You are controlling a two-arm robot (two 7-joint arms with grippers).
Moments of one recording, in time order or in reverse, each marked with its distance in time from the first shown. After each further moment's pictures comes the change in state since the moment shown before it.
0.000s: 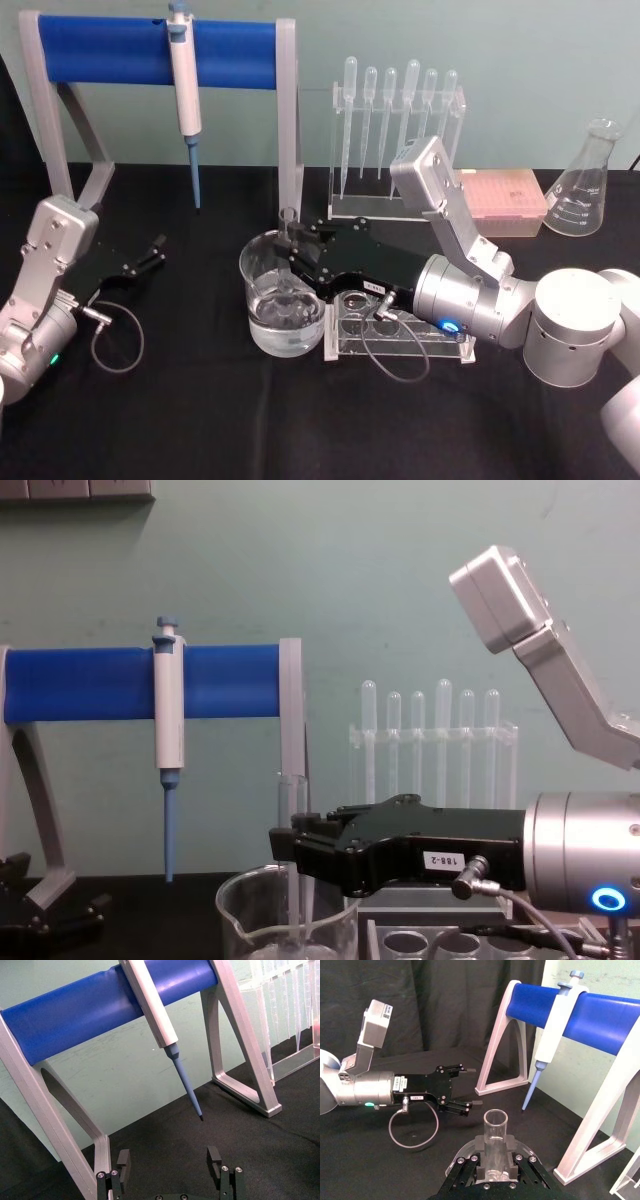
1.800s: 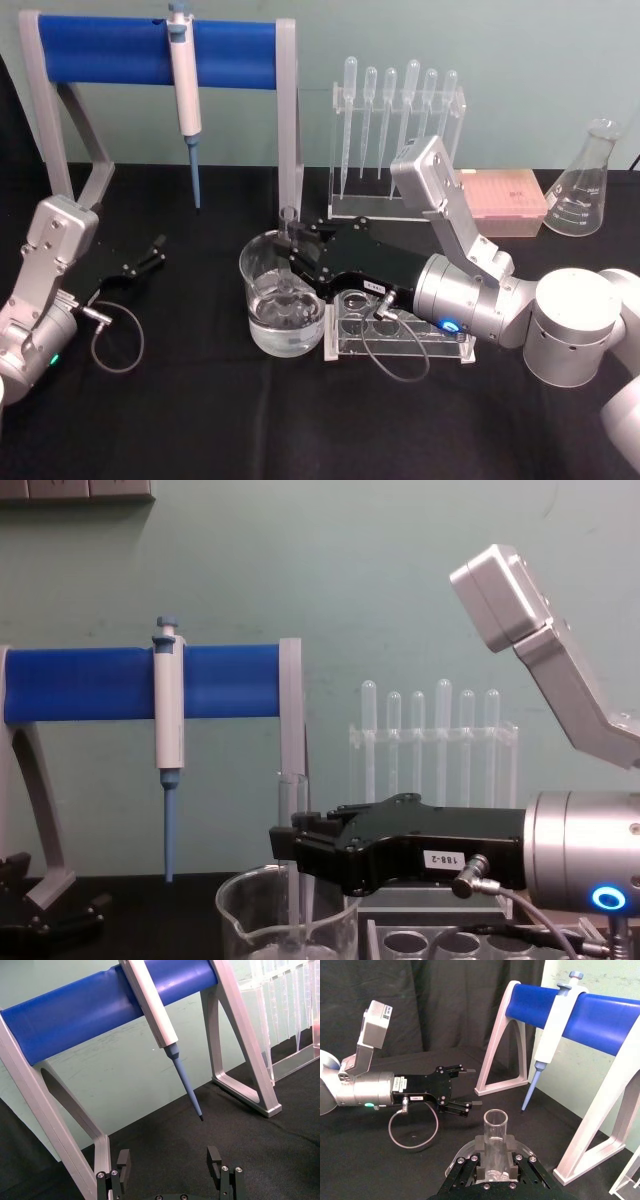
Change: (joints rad) left arm 0.000 0.000 0.000 0.000 0.000 0.000 0.000; right arm 0.000 0.001 0.000 -0.001 0.001 0.000 -0.002
